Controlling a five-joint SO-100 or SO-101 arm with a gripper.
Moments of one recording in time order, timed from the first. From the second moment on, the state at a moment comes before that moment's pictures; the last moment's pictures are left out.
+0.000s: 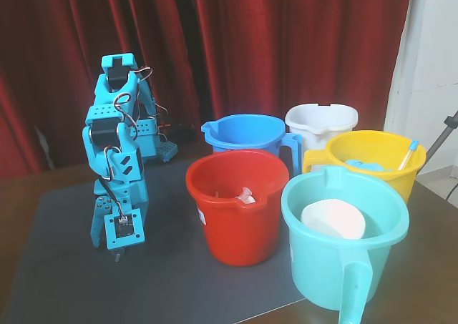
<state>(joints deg) 10.5 57.2 84.3 62.4 74.9</state>
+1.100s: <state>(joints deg) 10.5 56.9 82.4 62.4 78.7</state>
